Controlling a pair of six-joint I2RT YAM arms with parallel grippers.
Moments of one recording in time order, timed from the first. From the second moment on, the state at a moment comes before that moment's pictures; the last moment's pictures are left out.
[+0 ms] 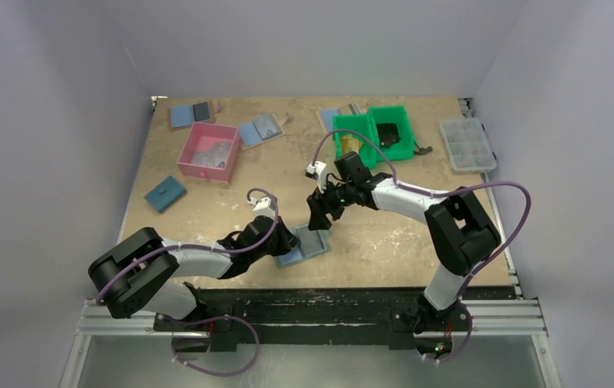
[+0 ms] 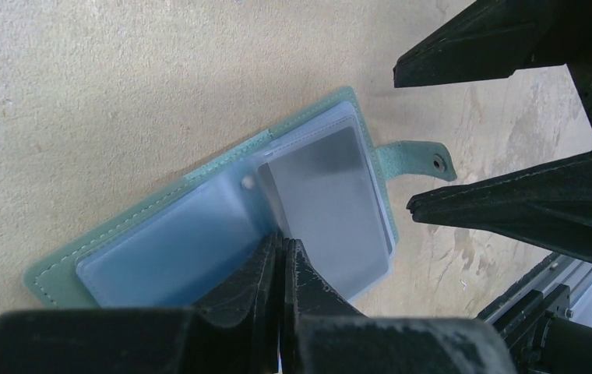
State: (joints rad) left arm -0.86 1.40 0.35 0.45 -0.15 -0.94; right arm 0.60 1.72 1.03 -0.23 -0.62 -0.17
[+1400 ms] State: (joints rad) left arm -0.86 1.39 0.33 0.46 -0.15 -0.94; right arm 0.60 1.78 1.03 -0.22 -0.72 -0.07
